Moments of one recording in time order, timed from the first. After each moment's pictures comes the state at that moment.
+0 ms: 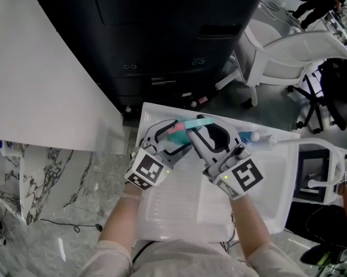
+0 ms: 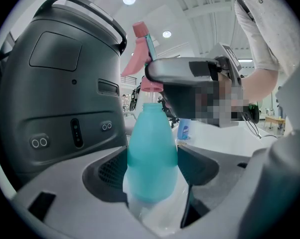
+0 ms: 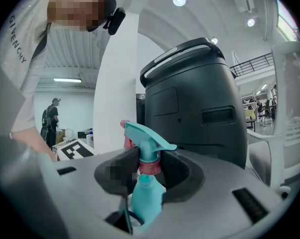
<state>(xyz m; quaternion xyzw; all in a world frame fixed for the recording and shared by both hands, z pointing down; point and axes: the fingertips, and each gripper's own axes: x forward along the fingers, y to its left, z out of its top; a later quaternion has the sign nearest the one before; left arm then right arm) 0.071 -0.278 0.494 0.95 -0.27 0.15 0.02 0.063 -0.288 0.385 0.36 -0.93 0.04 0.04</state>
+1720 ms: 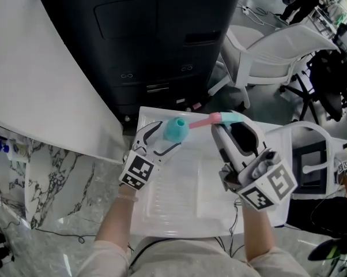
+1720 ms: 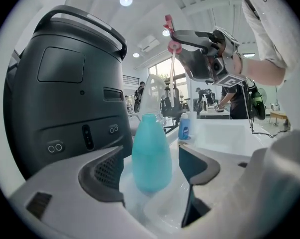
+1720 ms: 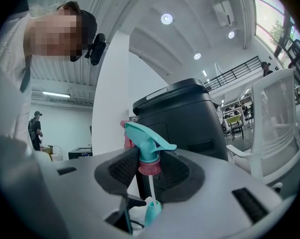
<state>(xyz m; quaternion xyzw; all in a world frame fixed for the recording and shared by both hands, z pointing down) 0.049 -0.262 0.477 0.94 -0.30 0.15 0.01 0.116 -0.241 0.265 0.42 -0.90 0.05 -0.05</state>
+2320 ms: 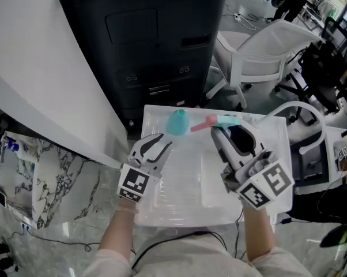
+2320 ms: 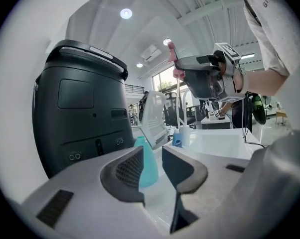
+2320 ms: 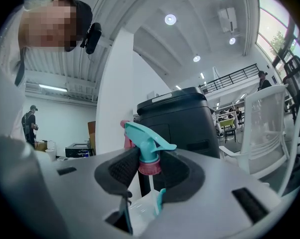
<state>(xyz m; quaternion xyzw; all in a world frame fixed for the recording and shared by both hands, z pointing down) 0.015 -0.196 0.419 0.94 -0.33 0.11 -0.02 0.111 -0.178 0.256 0.45 -0.89 0.04 -0.03</state>
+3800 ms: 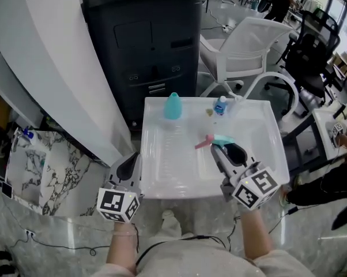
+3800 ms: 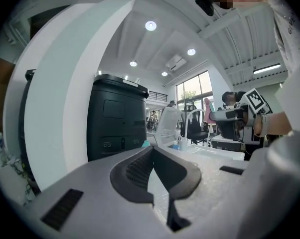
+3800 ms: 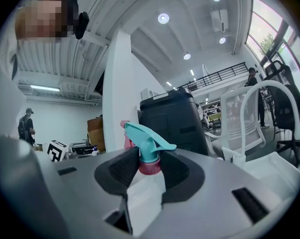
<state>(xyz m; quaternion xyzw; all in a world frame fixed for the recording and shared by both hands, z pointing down) -0.083 -0.034 0.364 0.89 -0.46 0.04 0.04 0.133 -0.014 0.302 0.50 -0.86 0.08 -0.02</state>
